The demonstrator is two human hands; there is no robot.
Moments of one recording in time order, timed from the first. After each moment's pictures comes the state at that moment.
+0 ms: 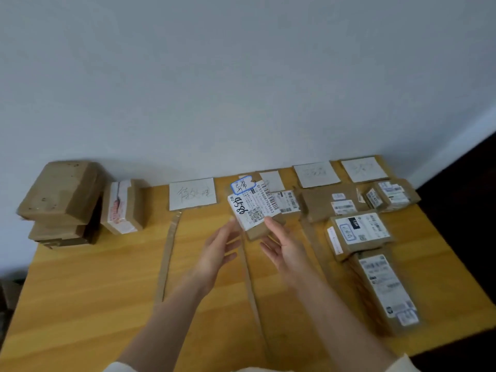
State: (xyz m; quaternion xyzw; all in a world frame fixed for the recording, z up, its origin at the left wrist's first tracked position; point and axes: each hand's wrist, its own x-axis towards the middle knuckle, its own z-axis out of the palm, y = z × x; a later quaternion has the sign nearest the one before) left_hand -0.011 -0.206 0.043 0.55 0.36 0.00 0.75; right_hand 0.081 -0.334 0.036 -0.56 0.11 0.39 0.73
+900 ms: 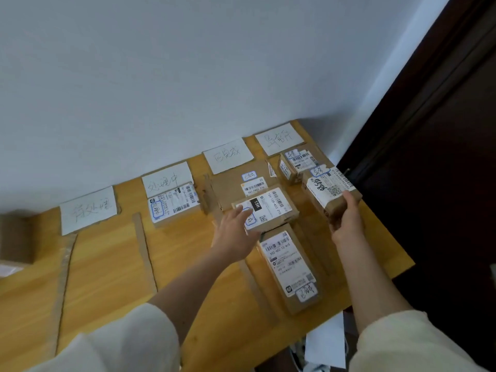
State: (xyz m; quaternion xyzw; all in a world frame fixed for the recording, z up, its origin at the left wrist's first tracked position) left_hand 0.183 -0.420 0.005 0.93 0.16 -0.16 0.29; right_hand 0.291 -0.631 -0.002 -0.52 0.41 0.10 0.74
